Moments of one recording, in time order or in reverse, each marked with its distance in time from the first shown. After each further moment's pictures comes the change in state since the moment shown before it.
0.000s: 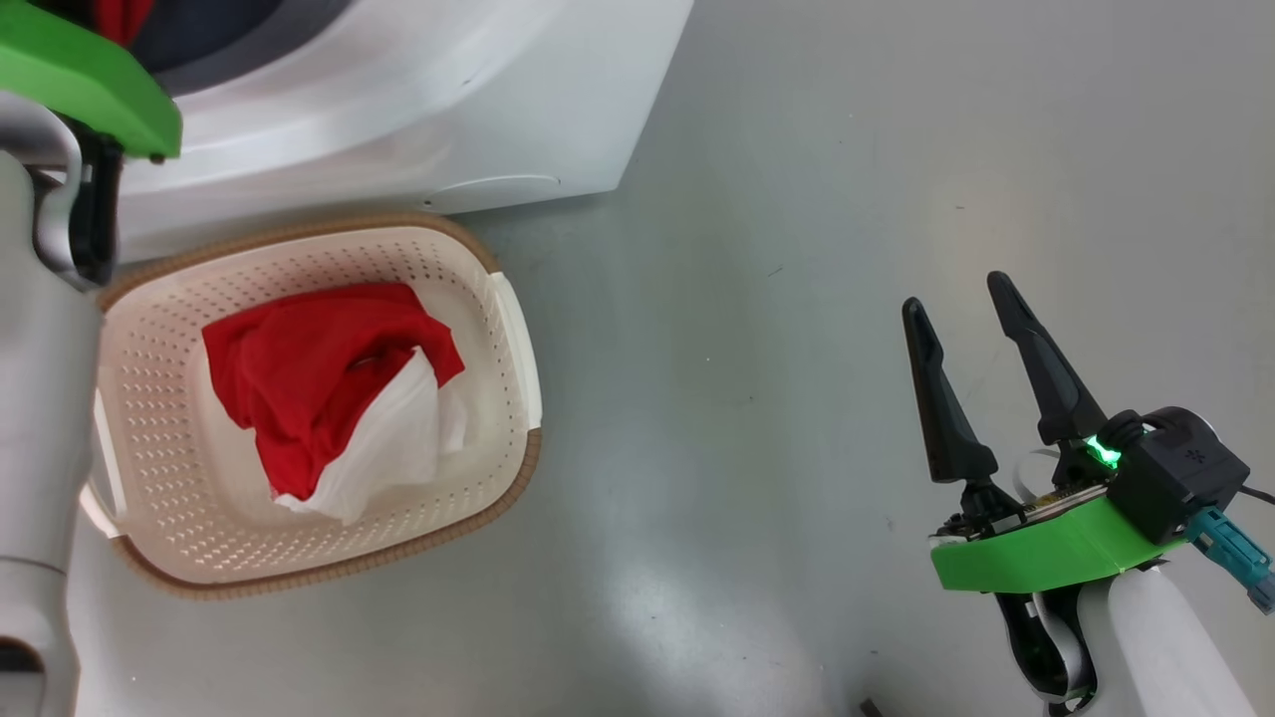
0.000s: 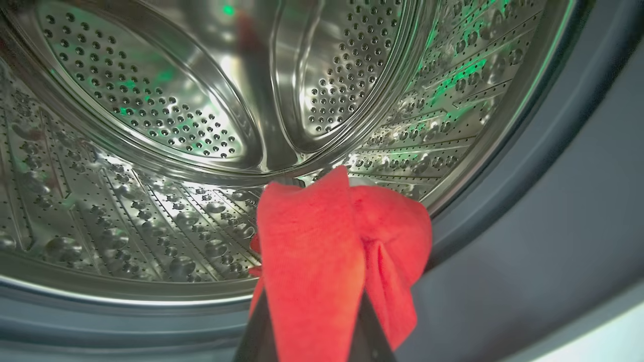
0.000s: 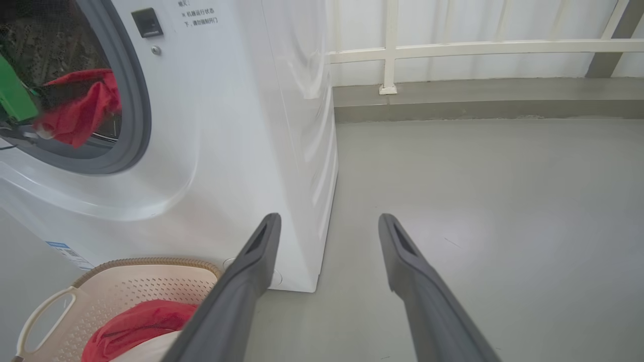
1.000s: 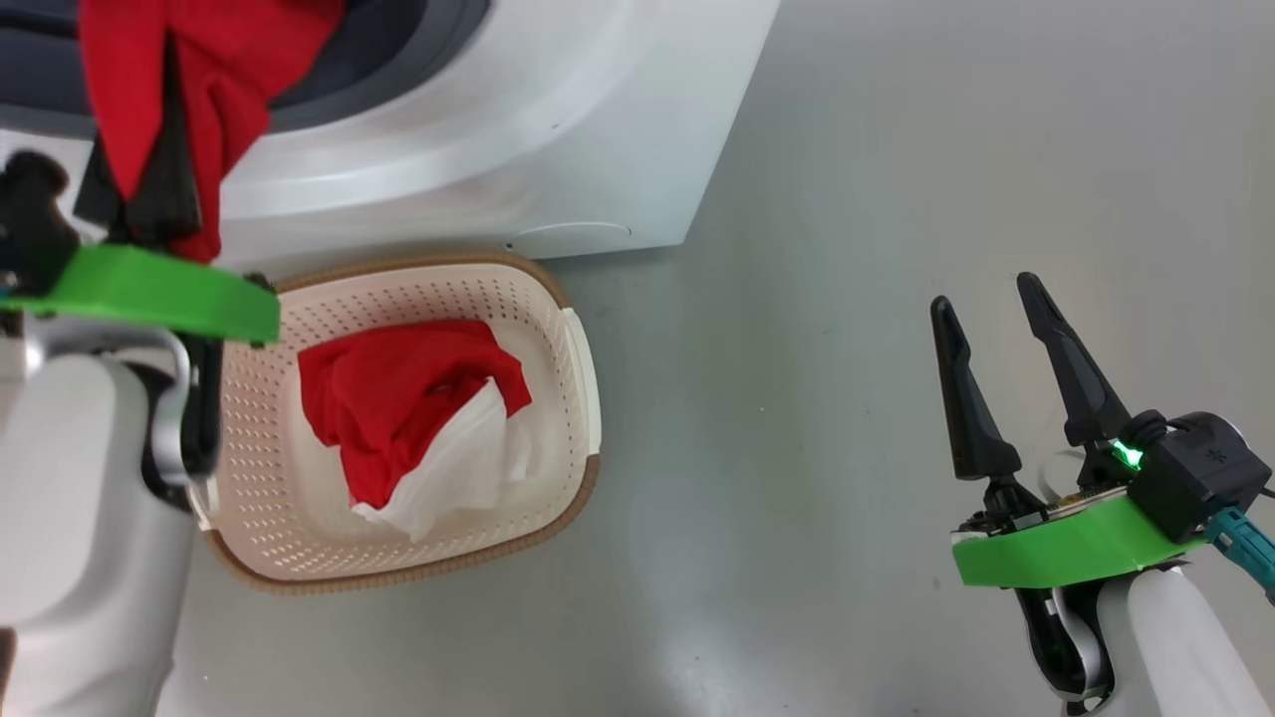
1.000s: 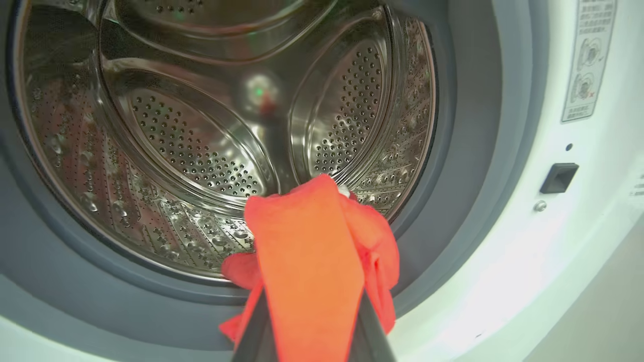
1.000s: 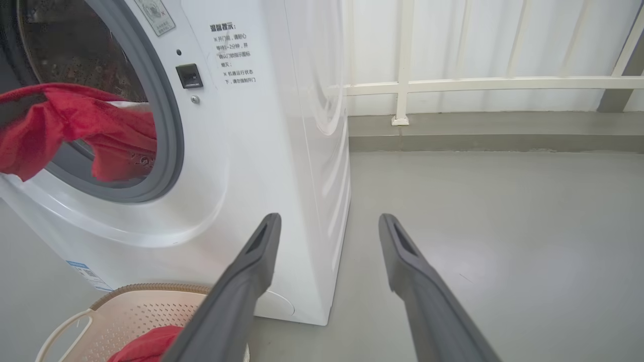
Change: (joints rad) left arm 0.427 0.011 0.063 -0.549 -0.002 0.122 -0.007; right arm 0.006 -0.004 -0.040 0.009 -0.022 0.000 0.000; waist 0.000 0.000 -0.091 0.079
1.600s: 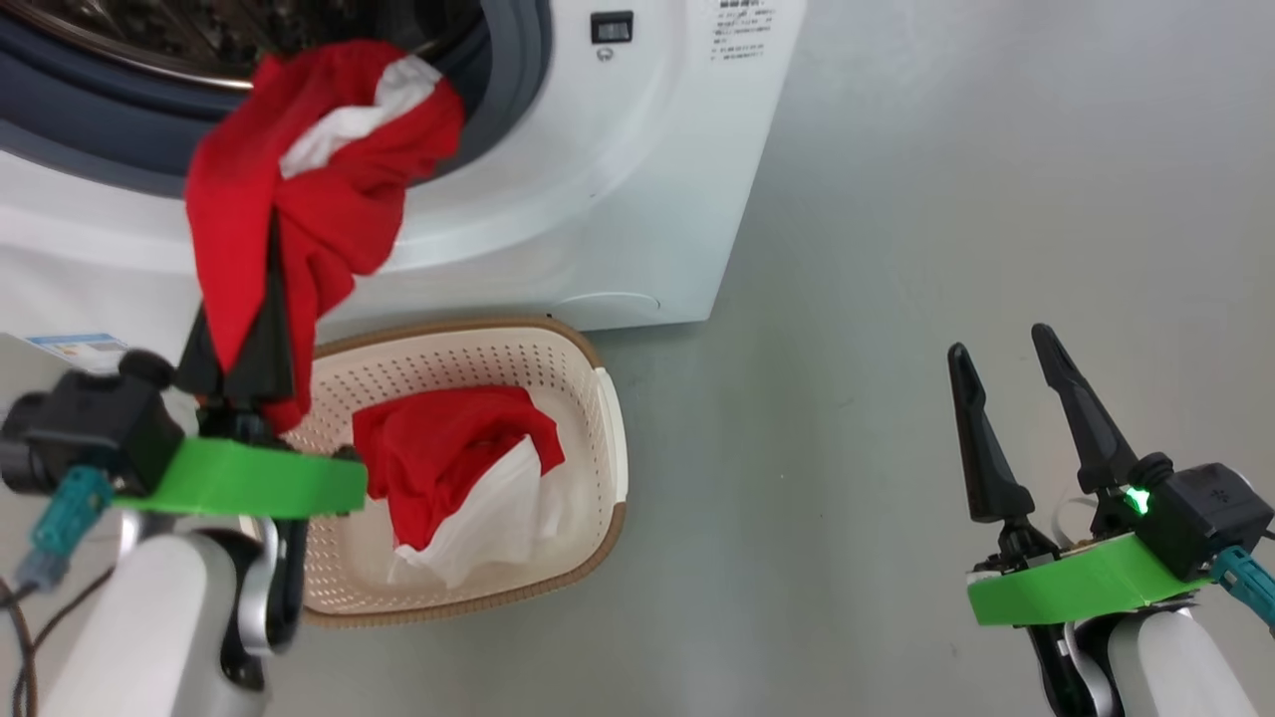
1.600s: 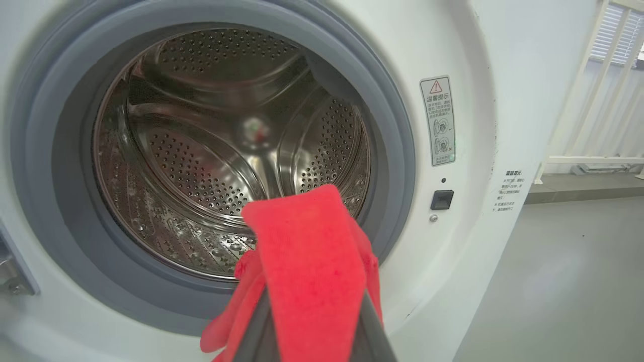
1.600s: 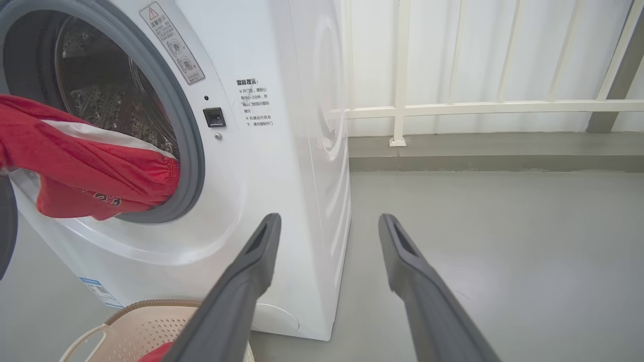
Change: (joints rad) left arm 0.333 -0.005 -0.030 -0.346 0.011 0.107 0.016; right arm 0.074 0.000 -0.028 0.005 0.000 0.000 0.000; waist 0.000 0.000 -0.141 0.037
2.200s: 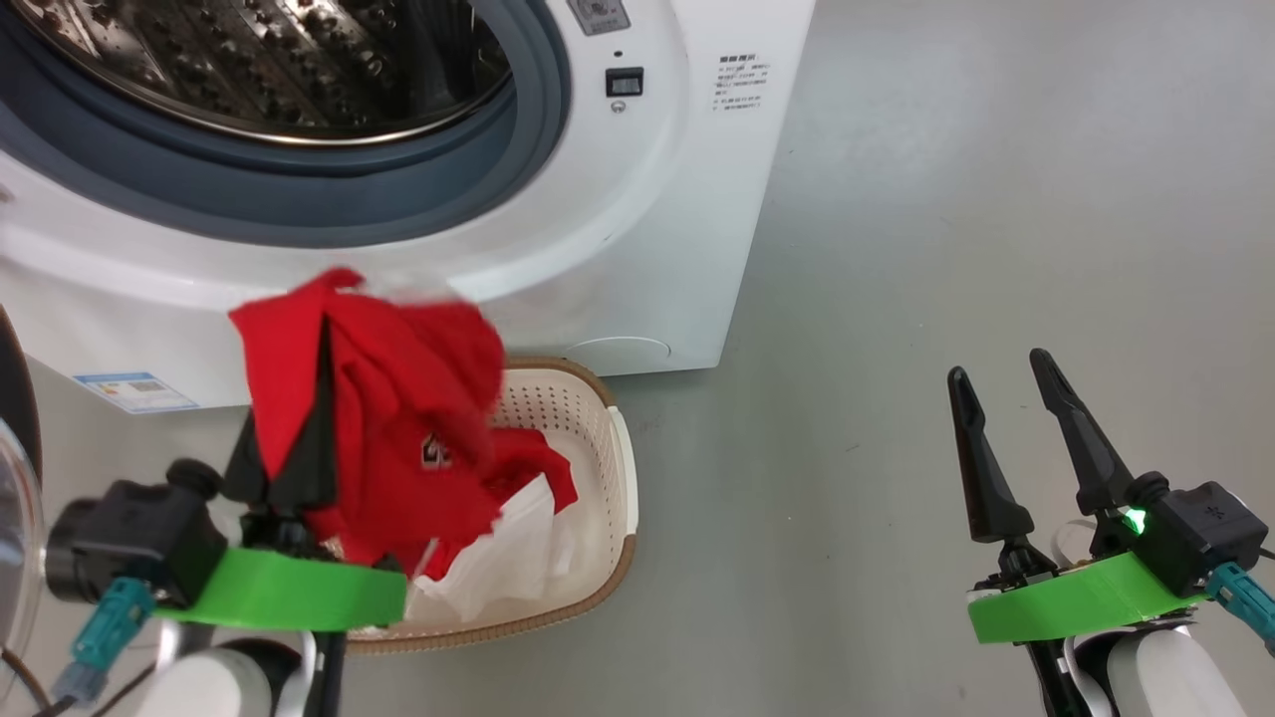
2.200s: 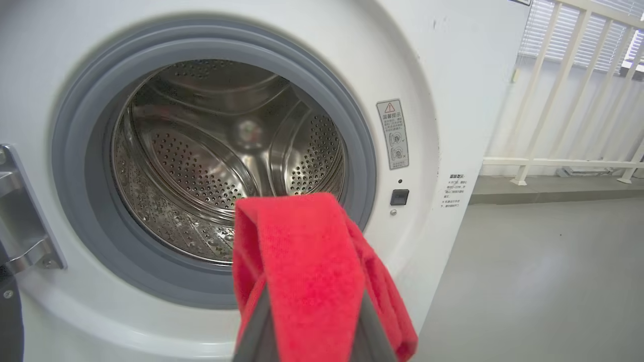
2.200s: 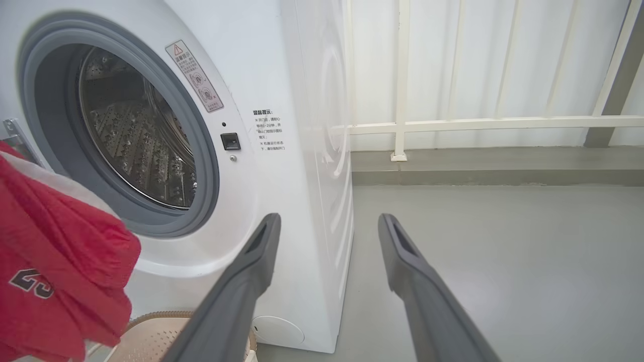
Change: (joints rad) left arm 0.198 0.012 -0.030 -0.217 0.005 0.077 0.082; right arm 0.034 0.000 -0.002 0.007 0.005 0.000 0.000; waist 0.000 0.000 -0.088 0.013
